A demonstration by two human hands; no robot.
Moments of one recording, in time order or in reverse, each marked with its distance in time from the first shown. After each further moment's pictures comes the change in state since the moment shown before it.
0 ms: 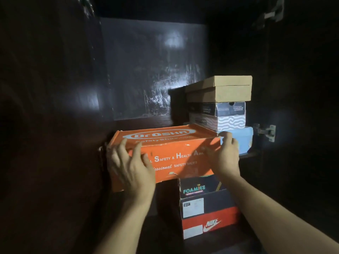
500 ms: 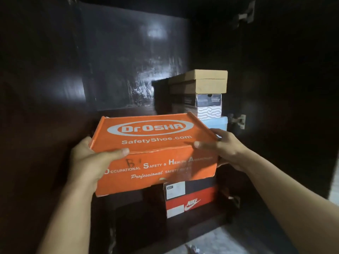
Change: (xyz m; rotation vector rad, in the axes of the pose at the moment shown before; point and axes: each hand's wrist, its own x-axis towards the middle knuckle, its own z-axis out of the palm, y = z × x) left_hand 0.034 -0.009 -0.109 -0.682 -0.551 -0.616; right_hand -0.034 -0.013 -0.092 0.226 -0.448 0.157
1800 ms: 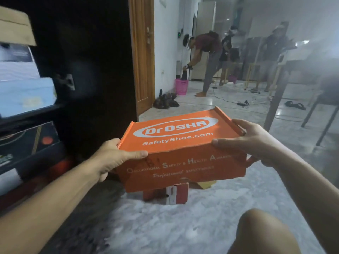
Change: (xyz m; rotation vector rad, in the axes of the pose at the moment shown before) left_hand -0.247 -0.003 0.257 -0.019 -1.370 -0.112; right_hand -0.401 0.017 -0.224 -0.401 0.845 0.538
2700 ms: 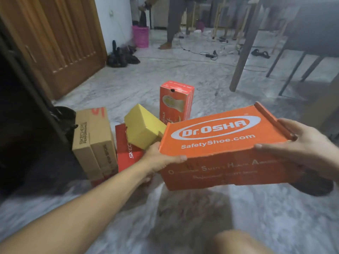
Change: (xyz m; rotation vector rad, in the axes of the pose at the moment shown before) left_hand 0.159 -0.081 0.280 -0.093 -0.452 -0.137; right_hand 0.064 0.183 -0.103 -0.079 0.308 0.345
